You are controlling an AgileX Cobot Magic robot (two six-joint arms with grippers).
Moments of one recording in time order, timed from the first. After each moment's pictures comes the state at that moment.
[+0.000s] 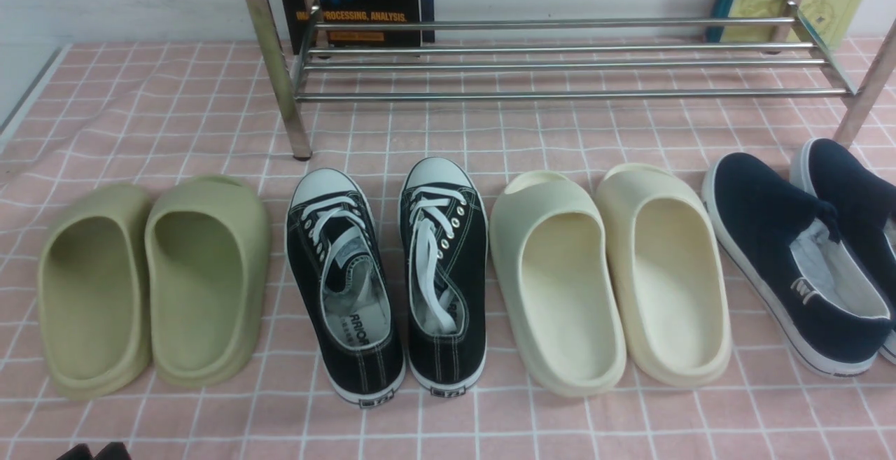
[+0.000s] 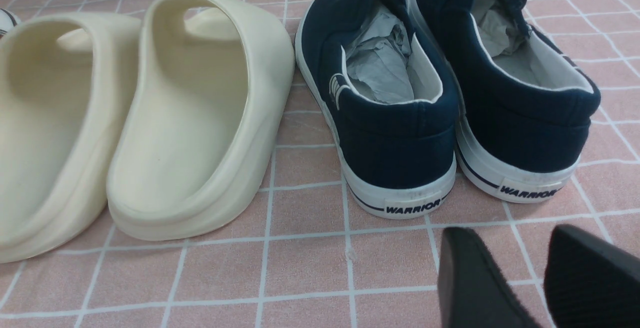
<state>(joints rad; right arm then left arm) -0.06 -0.01 0.01 0.15 0.38 -0.01 -0.07 -0.01 0.03 -0.31 0.33 -0.01</state>
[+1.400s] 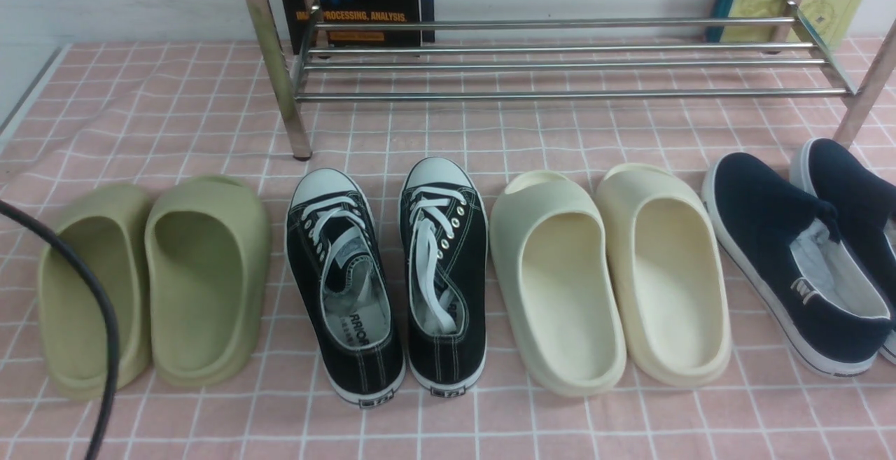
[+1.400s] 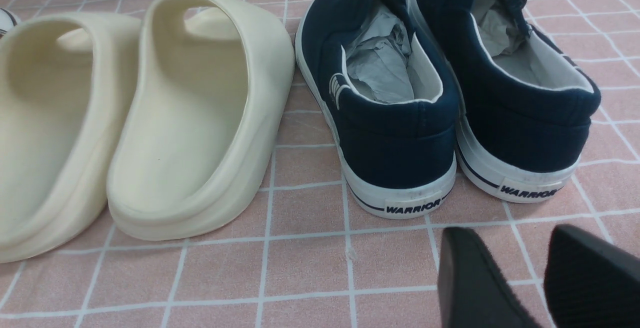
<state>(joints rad) -0.06 -0.01 0.01 0.15 0.38 -0.01 -0.08 0.74 -0.87 0.43 1.08 -0.08</state>
